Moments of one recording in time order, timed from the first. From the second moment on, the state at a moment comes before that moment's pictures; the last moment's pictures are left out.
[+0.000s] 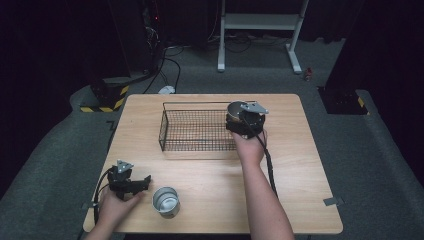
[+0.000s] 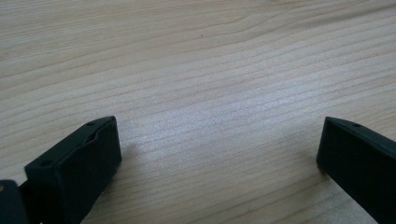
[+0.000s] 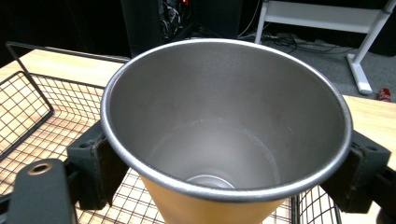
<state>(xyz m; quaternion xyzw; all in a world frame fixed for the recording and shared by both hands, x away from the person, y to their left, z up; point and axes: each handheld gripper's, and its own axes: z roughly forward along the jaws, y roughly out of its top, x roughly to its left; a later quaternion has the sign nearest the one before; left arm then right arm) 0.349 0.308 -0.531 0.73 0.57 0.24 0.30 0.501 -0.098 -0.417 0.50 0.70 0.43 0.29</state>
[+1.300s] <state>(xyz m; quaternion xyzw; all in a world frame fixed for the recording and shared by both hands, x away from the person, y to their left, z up) 0.349 0.308 -0.531 0.73 0.57 0.24 0.30 0.531 -0.085 -0.457 0.53 0.72 0.36 0.27</state>
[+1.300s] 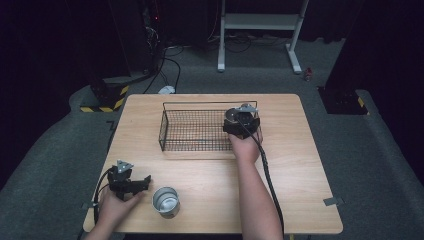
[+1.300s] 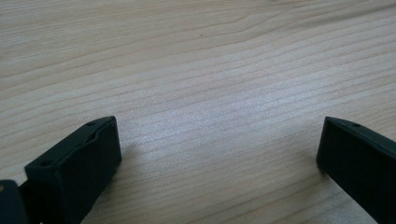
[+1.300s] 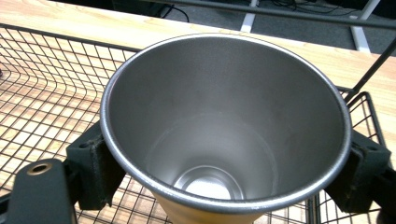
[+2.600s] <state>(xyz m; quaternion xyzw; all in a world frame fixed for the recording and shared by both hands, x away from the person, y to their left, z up) 0.349 0.308 -0.531 0.73 0.57 0.24 0.30 0.521 -0.091 -0.461 0.52 0.73 0.35 0.27</state>
